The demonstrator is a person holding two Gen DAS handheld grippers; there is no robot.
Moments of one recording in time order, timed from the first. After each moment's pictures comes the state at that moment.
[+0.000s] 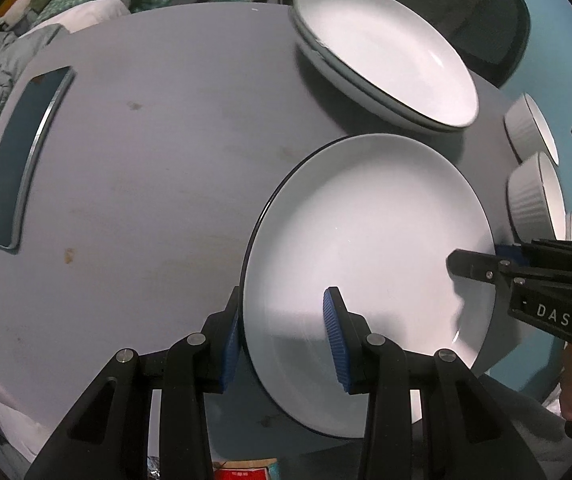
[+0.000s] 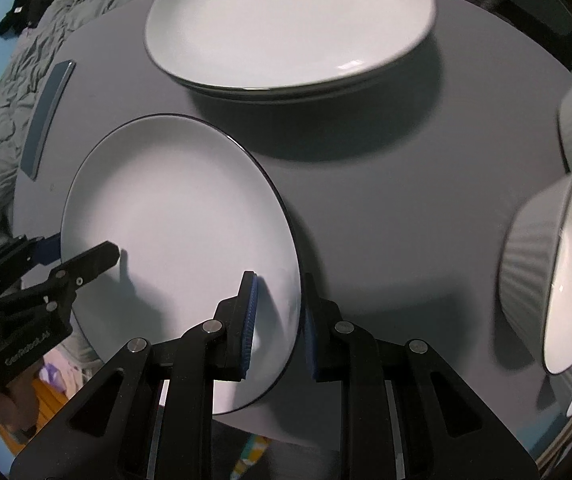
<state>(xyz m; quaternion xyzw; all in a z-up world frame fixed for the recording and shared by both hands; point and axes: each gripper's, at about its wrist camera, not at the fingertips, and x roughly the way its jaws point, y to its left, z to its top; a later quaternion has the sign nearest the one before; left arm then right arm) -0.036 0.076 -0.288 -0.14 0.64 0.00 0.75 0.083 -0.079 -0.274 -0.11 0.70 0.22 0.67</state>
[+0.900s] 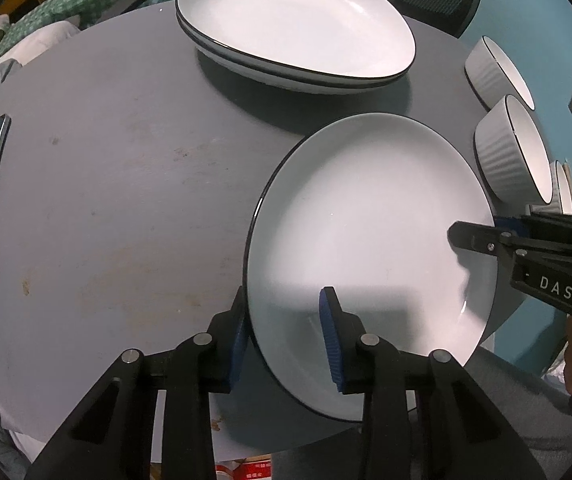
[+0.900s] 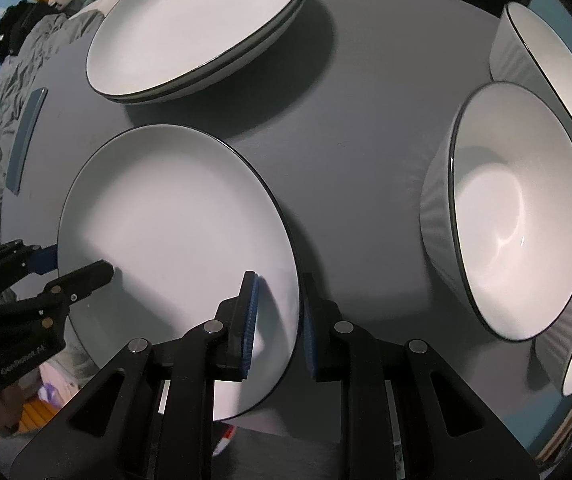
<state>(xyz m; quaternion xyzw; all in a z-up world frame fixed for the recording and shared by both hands) -0.011 0.028 -0.296 -0.09 0.67 -0.06 0.74 0.064 -0.090 -0.278 -0.08 0.69 0.19 0.70</state>
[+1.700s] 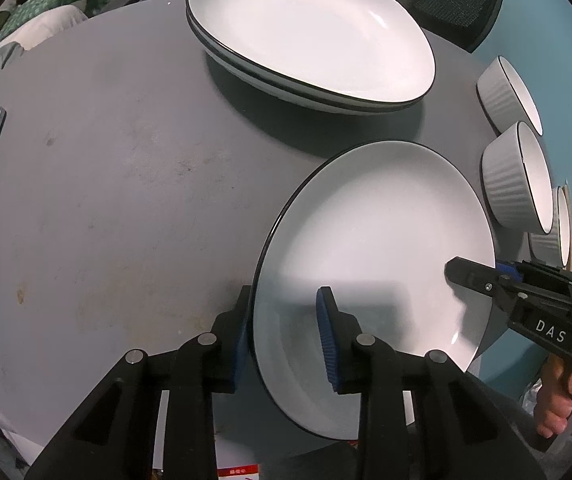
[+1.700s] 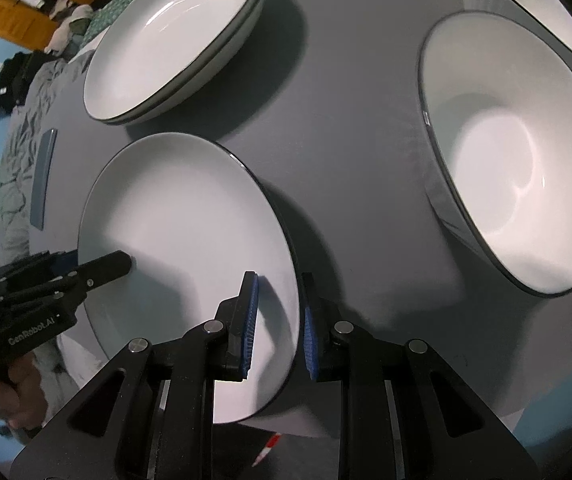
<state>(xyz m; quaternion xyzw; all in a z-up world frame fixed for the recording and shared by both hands) -0.010 0.046 -0.297 -0.12 0.67 -0.05 0.73 0.066 -0.089 -0.295 0.02 0.69 0.19 0.70</state>
